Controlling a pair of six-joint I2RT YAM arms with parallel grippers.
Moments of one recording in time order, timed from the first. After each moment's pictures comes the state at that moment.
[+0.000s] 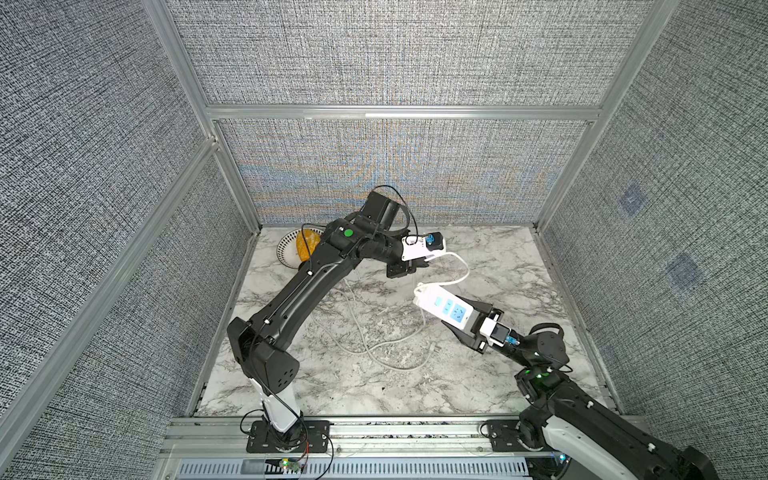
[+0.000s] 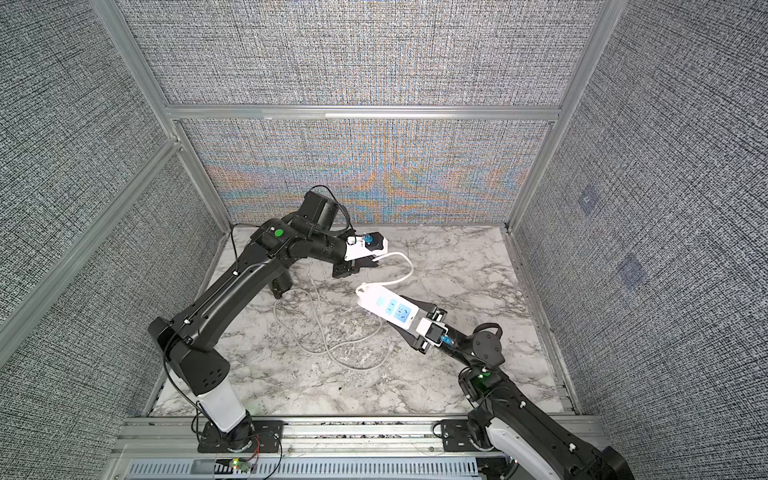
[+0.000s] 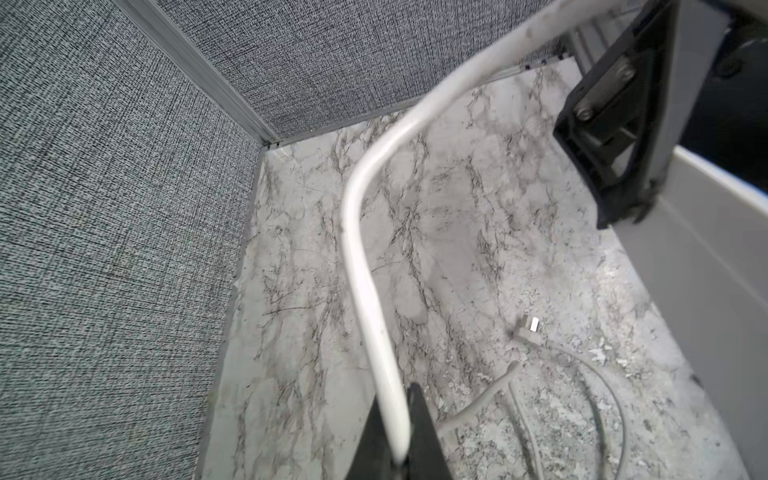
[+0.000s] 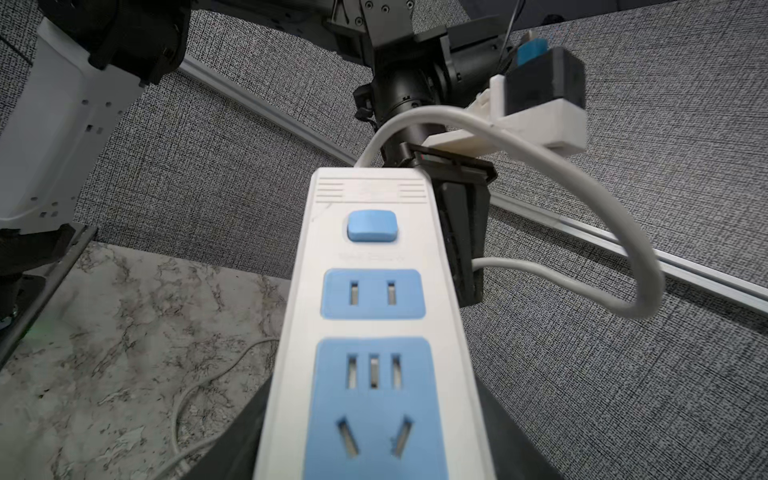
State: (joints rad) left arm -0.69 1.76 1.95 -0.98 0.58 0.85; right arm 0.51 0.75 0.24 0.89 -0.54 -0.29
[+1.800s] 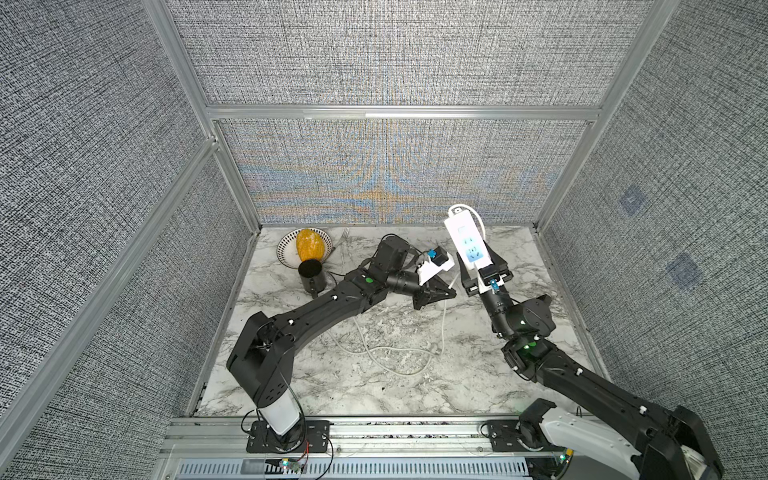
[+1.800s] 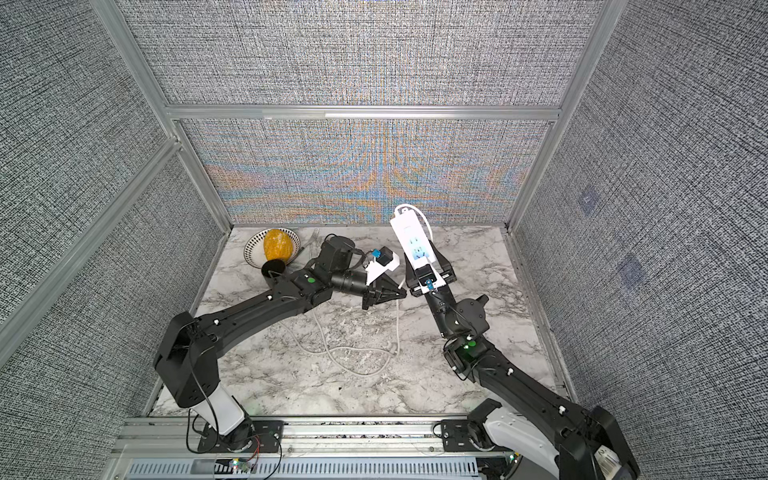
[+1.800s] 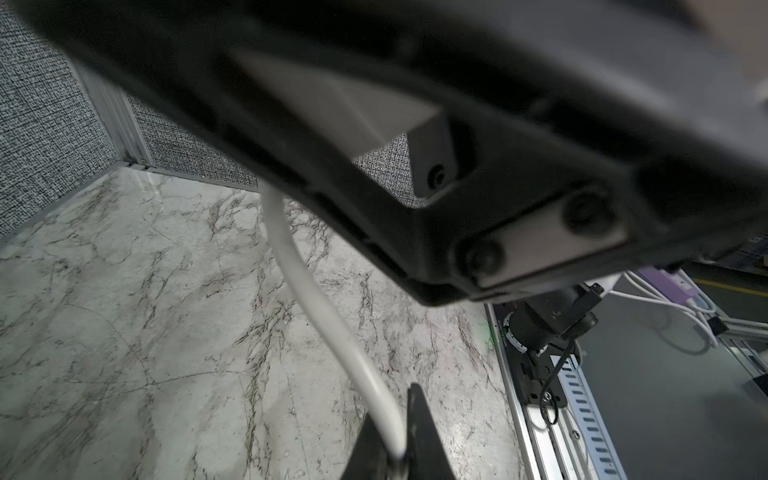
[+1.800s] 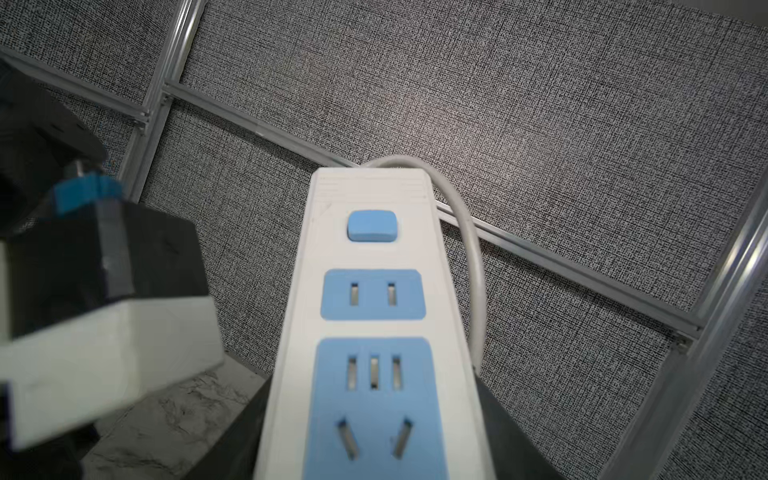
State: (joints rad) left arm -0.79 1.70 1.32 -0.05 0.86 0.10; right arm 0.60 1.00 0.55 0.83 0.21 -0.49
